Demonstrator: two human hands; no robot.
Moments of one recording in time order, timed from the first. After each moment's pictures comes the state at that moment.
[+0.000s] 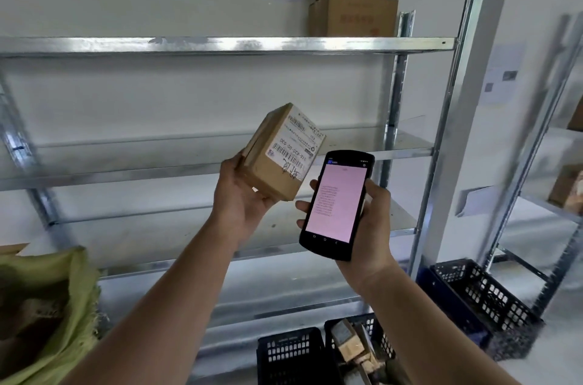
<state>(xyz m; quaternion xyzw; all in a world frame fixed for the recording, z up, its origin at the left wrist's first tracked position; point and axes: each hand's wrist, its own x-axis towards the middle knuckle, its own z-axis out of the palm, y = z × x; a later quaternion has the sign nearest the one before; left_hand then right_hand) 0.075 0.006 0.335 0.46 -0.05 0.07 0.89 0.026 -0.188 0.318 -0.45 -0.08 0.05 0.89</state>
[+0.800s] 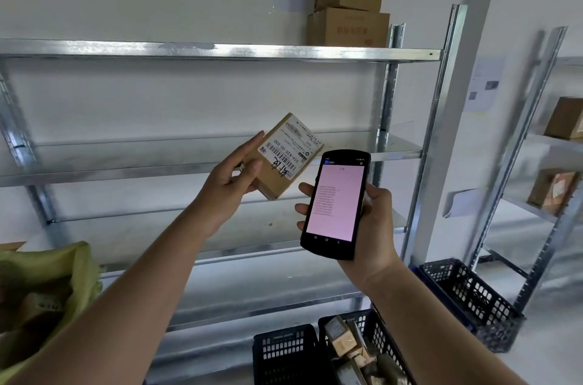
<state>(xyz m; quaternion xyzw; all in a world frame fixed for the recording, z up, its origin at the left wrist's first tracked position) 0.025 0.047 0.347 0.72 -0.20 0.18 0.64 -0.029 -0.181 0.331 -0.45 -0.08 0.05 0.89</state>
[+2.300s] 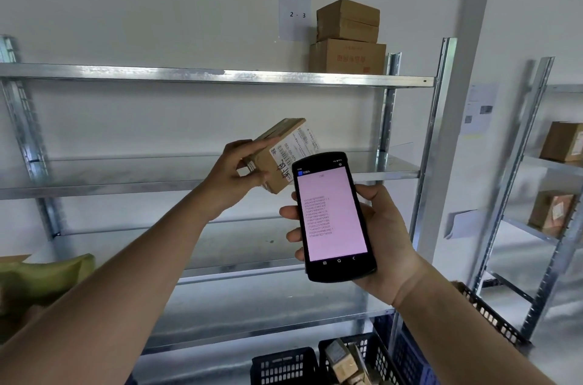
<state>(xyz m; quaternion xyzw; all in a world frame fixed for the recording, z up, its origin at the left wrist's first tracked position) 0.027 0.060 0.390 0.79 -0.23 0.22 0.53 -0.071 -0.197 0.372 -0.43 -0.23 0.24 0.84</state>
